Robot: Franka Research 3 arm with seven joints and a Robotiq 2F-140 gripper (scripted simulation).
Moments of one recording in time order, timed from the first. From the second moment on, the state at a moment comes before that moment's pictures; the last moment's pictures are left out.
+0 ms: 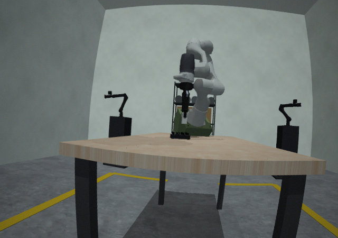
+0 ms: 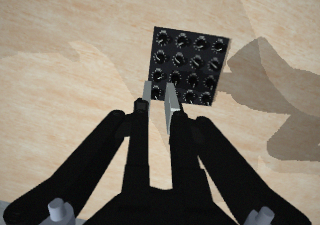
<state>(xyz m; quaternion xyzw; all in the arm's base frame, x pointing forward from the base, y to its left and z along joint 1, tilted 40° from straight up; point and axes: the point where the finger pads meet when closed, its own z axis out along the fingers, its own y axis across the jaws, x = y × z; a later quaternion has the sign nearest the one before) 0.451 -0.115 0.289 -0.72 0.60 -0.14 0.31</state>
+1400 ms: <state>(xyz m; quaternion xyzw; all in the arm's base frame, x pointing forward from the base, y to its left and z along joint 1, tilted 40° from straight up) 0.460 -0.110 0.275 -0.73 0.60 -0.13 0.31</state>
